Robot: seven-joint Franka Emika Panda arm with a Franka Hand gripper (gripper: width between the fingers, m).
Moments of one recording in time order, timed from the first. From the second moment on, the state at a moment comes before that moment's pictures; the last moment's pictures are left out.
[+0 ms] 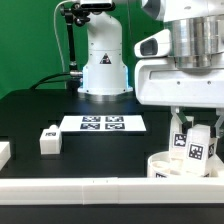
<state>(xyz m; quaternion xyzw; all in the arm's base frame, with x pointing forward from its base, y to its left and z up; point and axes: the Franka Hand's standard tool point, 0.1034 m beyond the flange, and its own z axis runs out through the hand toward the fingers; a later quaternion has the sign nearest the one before) 0.640 0.110 0.082 -0.91 0.42 -0.02 0.06</state>
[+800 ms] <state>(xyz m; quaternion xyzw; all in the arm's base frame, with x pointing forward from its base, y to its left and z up) 0.640 0.115 0.082 -0.80 0.60 0.01 0.08</state>
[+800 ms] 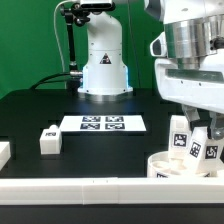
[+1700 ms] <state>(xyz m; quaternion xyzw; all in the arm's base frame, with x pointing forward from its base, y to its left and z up) 0.643 0.127 0.082 -0.55 0.83 0.05 0.13</state>
